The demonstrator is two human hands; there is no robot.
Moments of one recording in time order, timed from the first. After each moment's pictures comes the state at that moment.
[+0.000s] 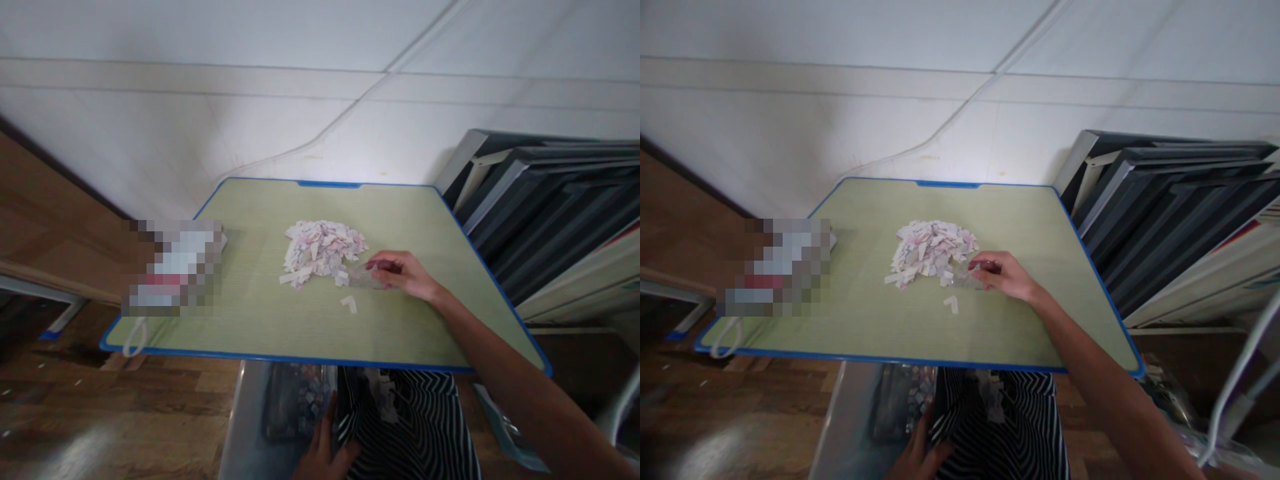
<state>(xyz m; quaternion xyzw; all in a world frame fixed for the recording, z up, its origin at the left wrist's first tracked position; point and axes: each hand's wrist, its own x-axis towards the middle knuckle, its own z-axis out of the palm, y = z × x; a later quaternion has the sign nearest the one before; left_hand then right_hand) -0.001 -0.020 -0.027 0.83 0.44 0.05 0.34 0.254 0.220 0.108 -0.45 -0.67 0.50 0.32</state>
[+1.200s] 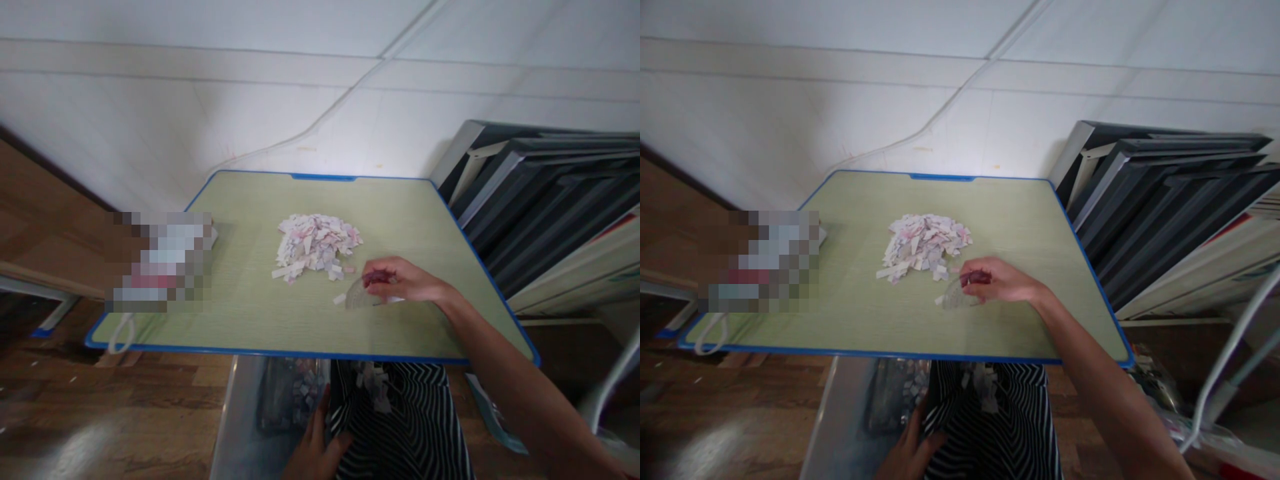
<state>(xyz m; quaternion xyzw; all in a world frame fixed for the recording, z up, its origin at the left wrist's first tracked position) 0.006 -0.014 -0.010 0.82 0.44 0.01 0.36 0.254 0.204 0.123 -0.37 -0.68 0.60 0.20</state>
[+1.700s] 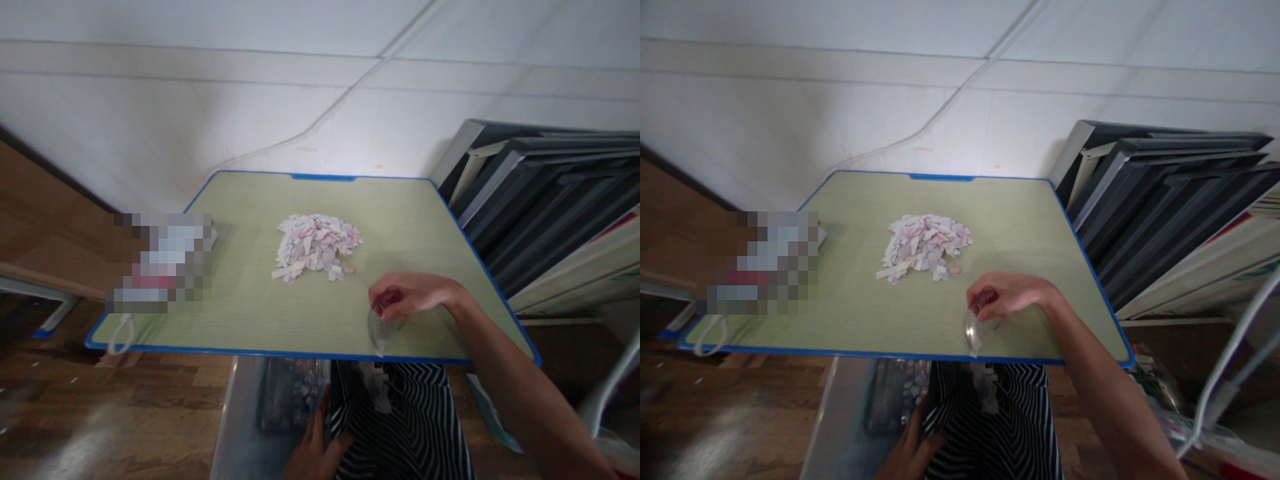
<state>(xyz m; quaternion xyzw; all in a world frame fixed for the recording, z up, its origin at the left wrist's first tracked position) 0.005 -0.013 -0.012 0.82 0.45 0.00 0.36 0.264 0.205 0.126 -0.31 -0.71 0.63 0.02</state>
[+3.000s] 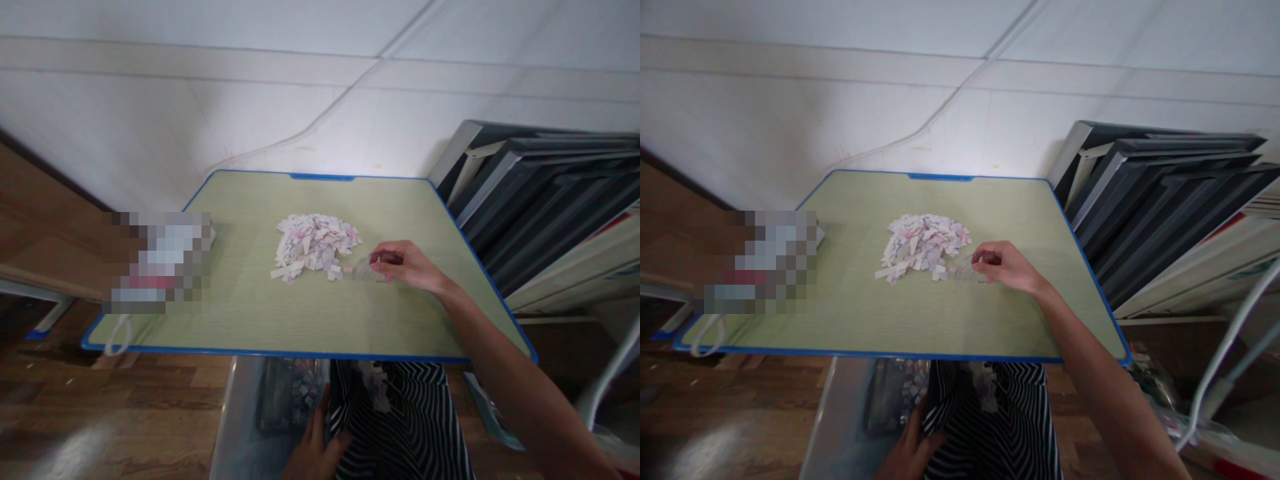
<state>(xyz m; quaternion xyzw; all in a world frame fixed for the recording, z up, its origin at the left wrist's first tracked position) 0.009 -0.013 -0.004 0.83 0.45 0.01 0.34 0.260 0.214 0.124 -0.51 -0.68 0.44 0.30</state>
